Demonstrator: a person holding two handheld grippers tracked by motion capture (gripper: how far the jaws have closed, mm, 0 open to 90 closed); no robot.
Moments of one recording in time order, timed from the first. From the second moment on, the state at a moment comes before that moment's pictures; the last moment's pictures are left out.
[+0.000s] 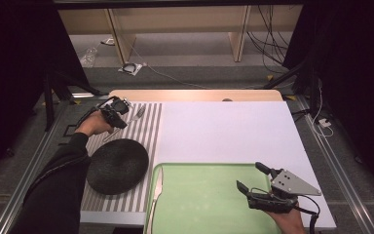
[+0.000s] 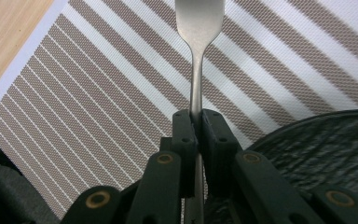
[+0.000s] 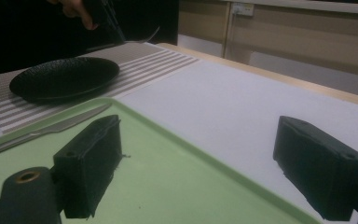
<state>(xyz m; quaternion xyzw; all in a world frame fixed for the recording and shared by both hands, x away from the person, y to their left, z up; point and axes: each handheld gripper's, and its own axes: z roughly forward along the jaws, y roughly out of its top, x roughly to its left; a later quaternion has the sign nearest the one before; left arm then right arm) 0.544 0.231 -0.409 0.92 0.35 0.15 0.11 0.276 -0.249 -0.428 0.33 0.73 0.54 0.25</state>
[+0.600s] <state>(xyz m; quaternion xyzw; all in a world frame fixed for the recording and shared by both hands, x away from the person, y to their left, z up) 0.498 0.177 -0.390 0.92 0.32 0.14 0.18 0.276 -0.248 -0.428 0.33 0.73 0.54 0.25</state>
